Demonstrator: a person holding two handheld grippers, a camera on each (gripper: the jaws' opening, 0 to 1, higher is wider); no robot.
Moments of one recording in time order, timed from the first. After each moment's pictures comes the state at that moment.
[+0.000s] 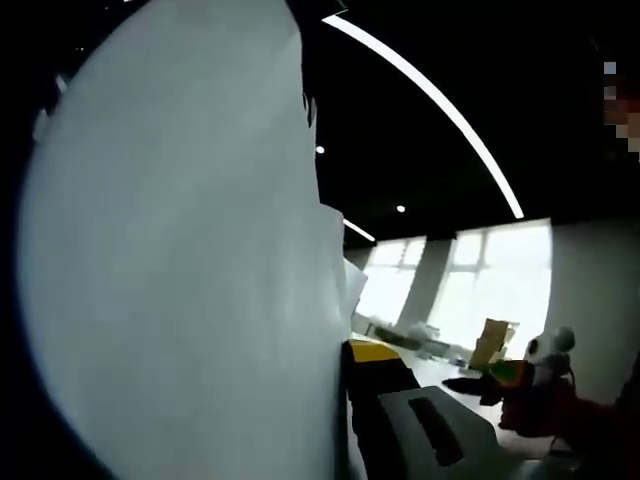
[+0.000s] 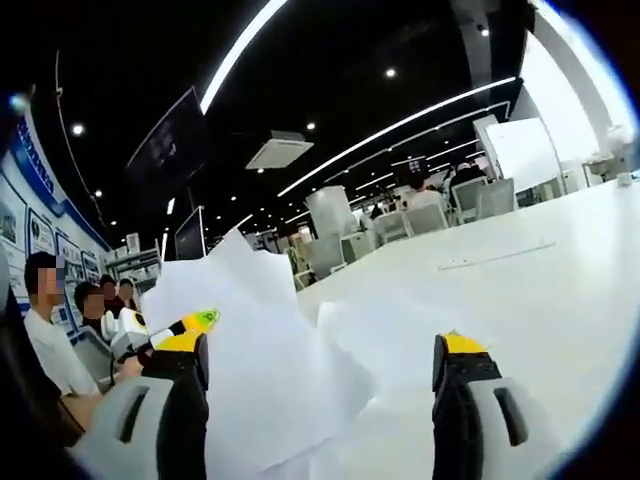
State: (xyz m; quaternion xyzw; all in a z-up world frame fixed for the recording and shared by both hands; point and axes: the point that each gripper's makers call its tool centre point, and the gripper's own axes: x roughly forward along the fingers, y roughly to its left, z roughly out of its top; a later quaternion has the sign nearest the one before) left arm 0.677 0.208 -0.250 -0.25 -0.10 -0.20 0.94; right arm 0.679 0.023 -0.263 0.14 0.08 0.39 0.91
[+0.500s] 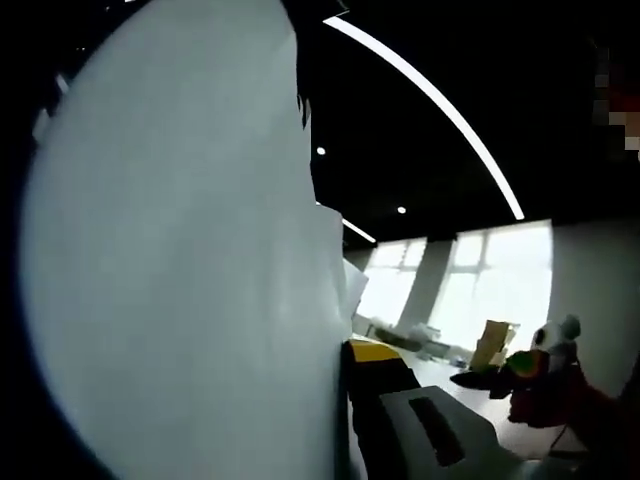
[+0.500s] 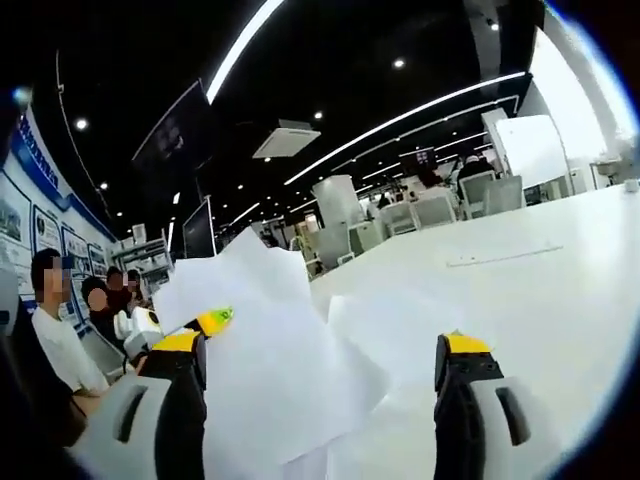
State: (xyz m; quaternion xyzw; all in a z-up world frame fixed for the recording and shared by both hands) left arm 0.677 0.208 -0.250 -0.25 -0.10 -0.20 0.94; right arm 0.667 0.027 -0.254 0.13 0.10 0.41 0.90
